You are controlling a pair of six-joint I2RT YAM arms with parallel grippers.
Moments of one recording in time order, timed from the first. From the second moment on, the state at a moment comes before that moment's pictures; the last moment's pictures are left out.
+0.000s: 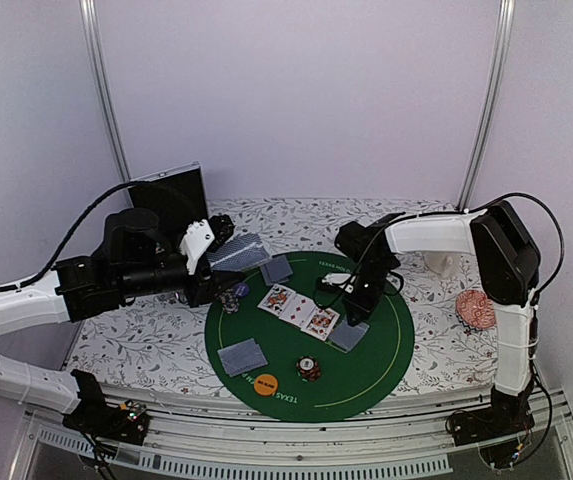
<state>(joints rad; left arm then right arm) -0.88 1.05 0.80 -0.10 0.06 0.28 0.69 2.09 1.50 -0.95 -0.21 -0.33</state>
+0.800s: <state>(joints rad) -0.88 1.05 0.80 -0.10 0.06 0.28 0.74 2.12 1.57 -0.97 -0.17 -0.38</state>
